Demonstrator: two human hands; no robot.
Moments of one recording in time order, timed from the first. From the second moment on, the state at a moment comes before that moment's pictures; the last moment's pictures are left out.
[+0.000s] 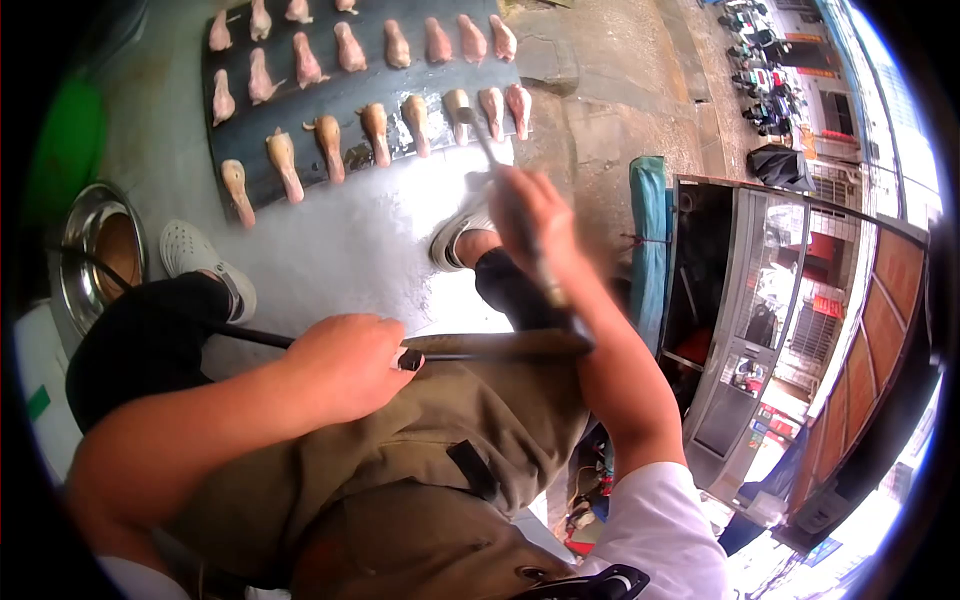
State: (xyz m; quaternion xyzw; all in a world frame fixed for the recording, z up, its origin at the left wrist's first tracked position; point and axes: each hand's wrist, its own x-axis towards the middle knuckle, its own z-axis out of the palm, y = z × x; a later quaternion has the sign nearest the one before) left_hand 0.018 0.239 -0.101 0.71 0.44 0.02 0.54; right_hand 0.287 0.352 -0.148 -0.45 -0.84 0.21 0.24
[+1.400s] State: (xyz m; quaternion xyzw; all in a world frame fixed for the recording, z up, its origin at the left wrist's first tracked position) left_hand 0.023 0.294 -0.077 0.69 0.42 0.28 0.51; right_hand 0.158 0.608 -0.109 -0.45 -0.86 0.15 -0.17
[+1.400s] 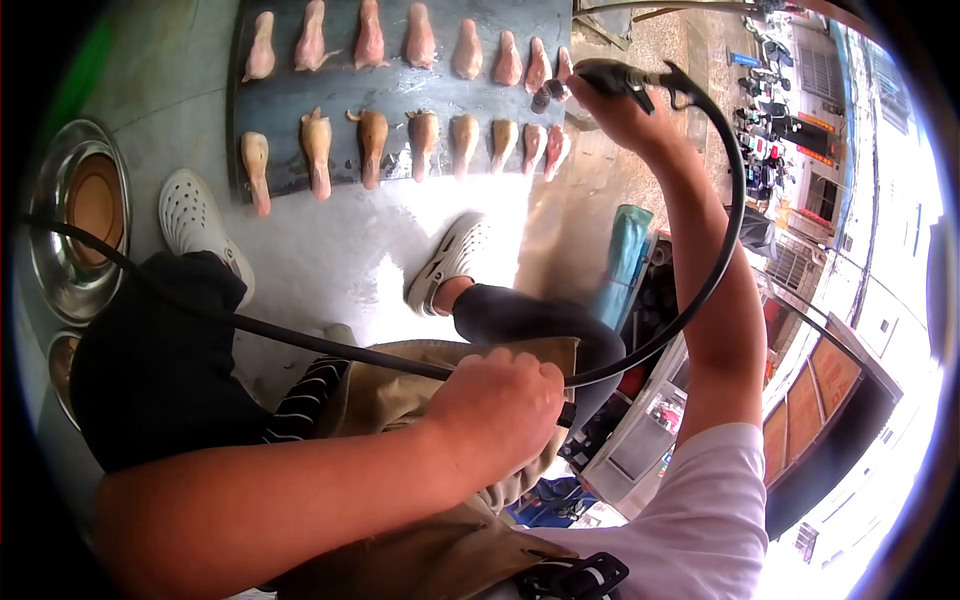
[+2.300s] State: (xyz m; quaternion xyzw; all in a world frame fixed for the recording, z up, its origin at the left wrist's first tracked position) left_hand 0.028 0.283 -0.078 0.74 0.37 0.17 0.53; right_hand 0.241 0.455 -0.102 -0.27 -0.91 0.21 -0.24
